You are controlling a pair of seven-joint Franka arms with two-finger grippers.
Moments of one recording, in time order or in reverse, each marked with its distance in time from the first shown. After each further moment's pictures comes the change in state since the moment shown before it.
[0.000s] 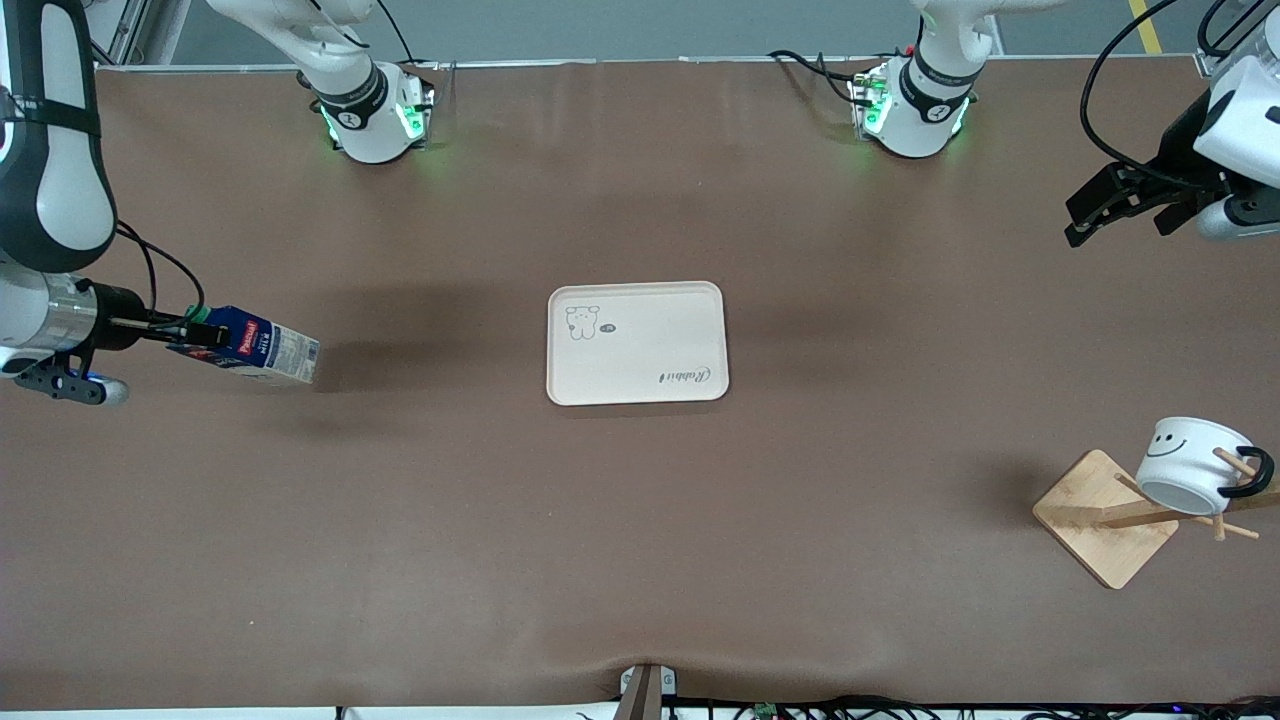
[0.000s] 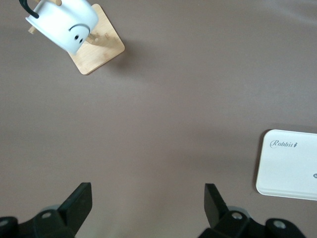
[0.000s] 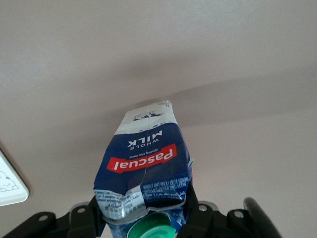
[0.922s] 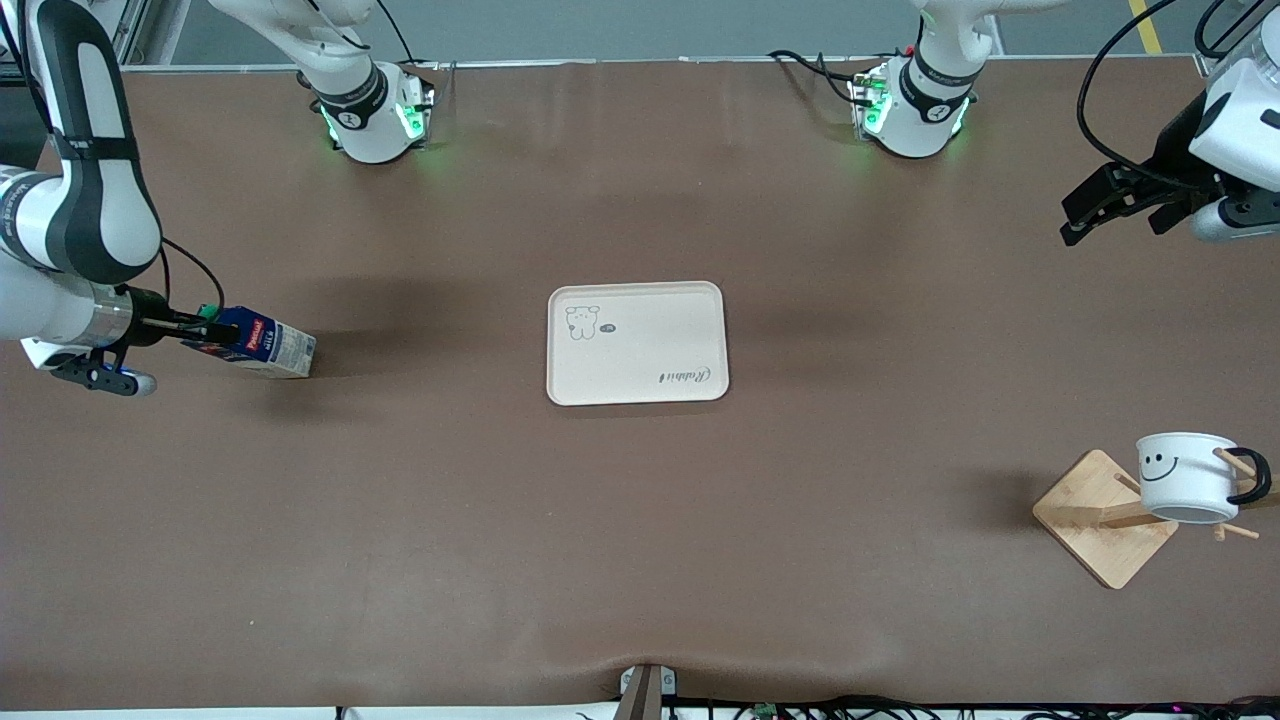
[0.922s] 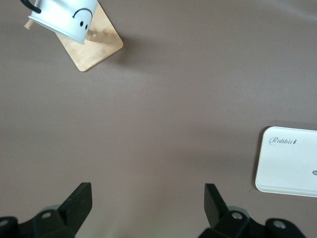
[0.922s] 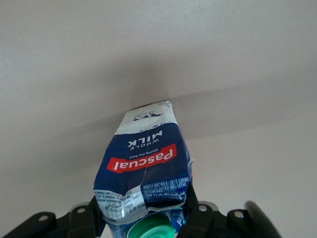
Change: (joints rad) left arm -0.006 -0.001 0.002 -0.003 -0.002 -0.008 0.000; right arm -0.034 -0.001 0.003 -0.171 -0.077 0.170 0.004
